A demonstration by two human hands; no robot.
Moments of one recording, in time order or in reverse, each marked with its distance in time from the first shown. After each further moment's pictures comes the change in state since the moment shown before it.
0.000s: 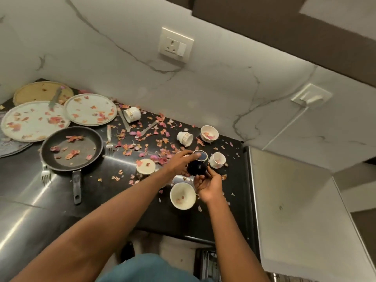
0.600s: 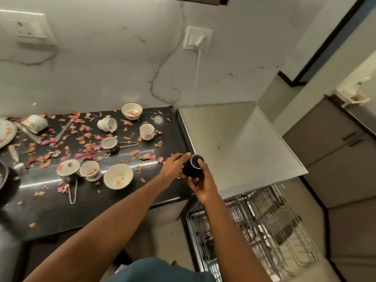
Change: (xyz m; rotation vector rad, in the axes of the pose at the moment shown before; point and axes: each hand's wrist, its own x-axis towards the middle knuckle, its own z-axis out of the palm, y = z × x) left_hand -0.052 -0.068 0.253 0.155 -0.193 -0.056; right_hand -0.121 -0.061 -0.229 -0.006 0.117 -0.335
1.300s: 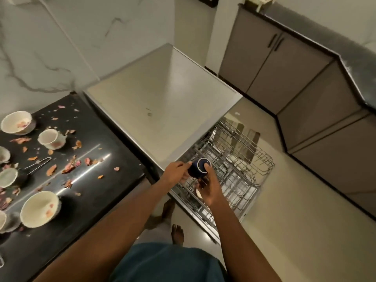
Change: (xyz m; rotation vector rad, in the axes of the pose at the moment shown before) left_hand -0.007 -0.098 0.203 0.459 -0.424 -0.252; right_hand -0.058 0.020 -0.227 0.343 0.432 -0.027
